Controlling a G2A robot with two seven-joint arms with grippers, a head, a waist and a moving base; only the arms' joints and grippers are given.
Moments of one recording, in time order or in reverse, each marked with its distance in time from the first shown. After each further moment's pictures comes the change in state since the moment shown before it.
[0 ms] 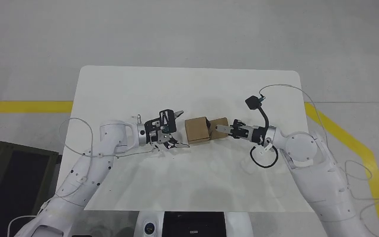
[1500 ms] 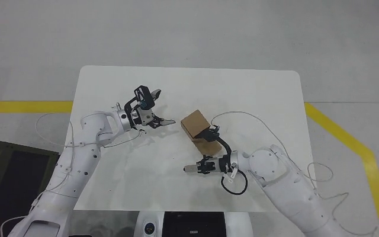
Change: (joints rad) left arm -0.037 0.008 -0.131 0.101 -0.158 0.072 -0.056; right arm -0.011 -0.048 -0.256 -0.072 -0.032 0.133 0.130
